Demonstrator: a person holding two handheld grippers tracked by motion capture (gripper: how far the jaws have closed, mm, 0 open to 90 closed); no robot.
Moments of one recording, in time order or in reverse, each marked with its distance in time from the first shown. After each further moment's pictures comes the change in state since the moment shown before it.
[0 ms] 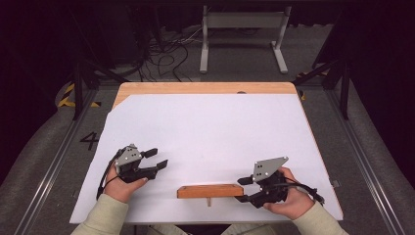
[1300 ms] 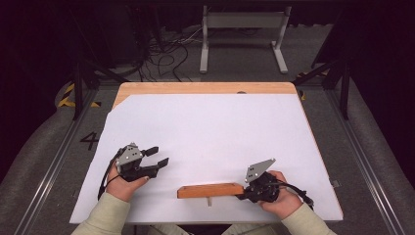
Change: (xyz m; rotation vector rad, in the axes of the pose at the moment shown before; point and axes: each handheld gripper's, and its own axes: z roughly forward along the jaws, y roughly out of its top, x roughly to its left) left arm 0.000 0.002 0.002 -0.030 0.014 0.008; right arm -0.012 -0.018 0.034 0.126 0.014 0.110
